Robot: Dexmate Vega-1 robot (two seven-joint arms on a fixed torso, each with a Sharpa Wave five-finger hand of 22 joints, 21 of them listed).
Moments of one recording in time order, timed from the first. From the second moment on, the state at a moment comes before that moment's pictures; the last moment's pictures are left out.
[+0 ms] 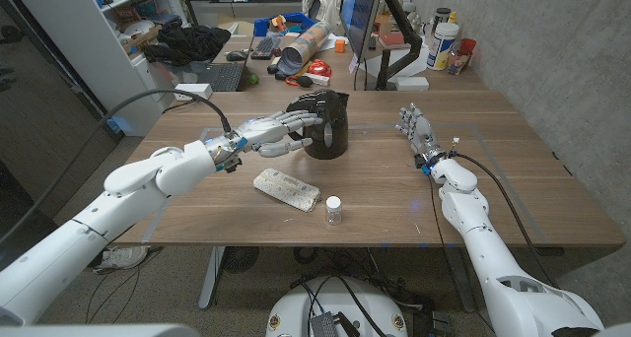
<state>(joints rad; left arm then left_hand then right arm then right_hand) 1.05 0.87 0.18 -1.87 0.62 -0.49 -0.09 0.09 0.10 0.42 0.15 0.28 -0.10 -0.21 0.19 0.18 -0.11 -0.14 0.20 0.18 -0.14 -0.04 0.19 0.18 -0.17 0.00 0.72 0.18 -0.83 -0.11 0.06 -1.19 0.18 0.19 0.32 0.01 0.07 0.28 0.17 0.25 0.04 -0.02 0.18 0.18 0.02 -0.02 0.20 0.17 -0.07 -0.03 0.19 0.18 -0.17 -0.03 0.82 0.17</state>
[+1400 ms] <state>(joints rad) 1.09 0.92 0.17 -1.92 0.63 -0.45 -0.15 0.09 0.10 0.42 0.16 0.28 -0.11 -0.21 0.19 0.18 -0.11 -0.14 0.19 0.18 -0.14 -0.04 0.19 0.18 -0.17 0.00 0.71 0.18 -0.83 -0.11 0.06 -1.19 0.19 0.19 0.33 0.01 0.07 0.28 0.17 0.25 0.04 -0.02 0.18 0.18 0.02 -0.02 0.20 0.17 -0.07 -0.03 0.19 0.18 -0.17 -0.03 0.80 0.17</state>
